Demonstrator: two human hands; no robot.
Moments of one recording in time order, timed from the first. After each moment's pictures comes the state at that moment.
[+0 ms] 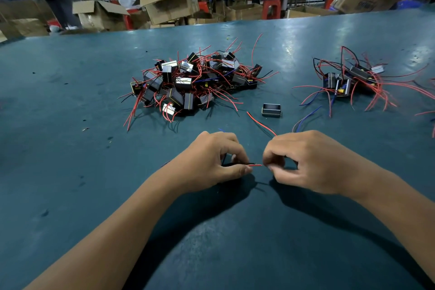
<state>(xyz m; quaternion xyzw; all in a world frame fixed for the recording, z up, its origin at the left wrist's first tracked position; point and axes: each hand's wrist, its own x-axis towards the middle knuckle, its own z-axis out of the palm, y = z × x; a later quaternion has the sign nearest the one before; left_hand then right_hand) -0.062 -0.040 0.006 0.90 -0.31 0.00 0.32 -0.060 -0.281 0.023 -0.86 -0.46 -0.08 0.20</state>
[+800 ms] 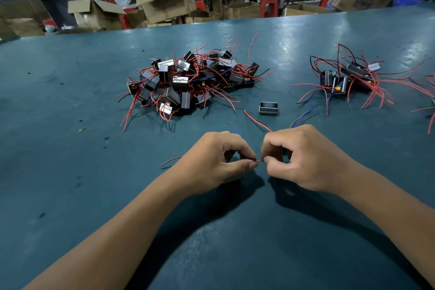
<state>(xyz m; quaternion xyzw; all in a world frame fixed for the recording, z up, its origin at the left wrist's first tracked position) -0.069 -0.053 0.005 0.87 -0.28 0.00 0.41 -0.063 -0.271 0.019 -0.89 -0.34 -0.06 0.31</state>
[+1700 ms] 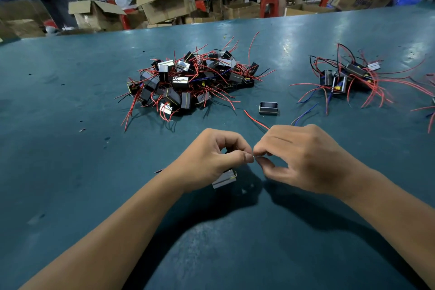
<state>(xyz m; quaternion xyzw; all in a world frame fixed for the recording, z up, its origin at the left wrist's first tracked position) -0.067 -0.054 0.005 0.80 -0.21 -0.08 0.55 -0.061 -0.270 0.016 -0.81 -0.49 -0.28 0.14</state>
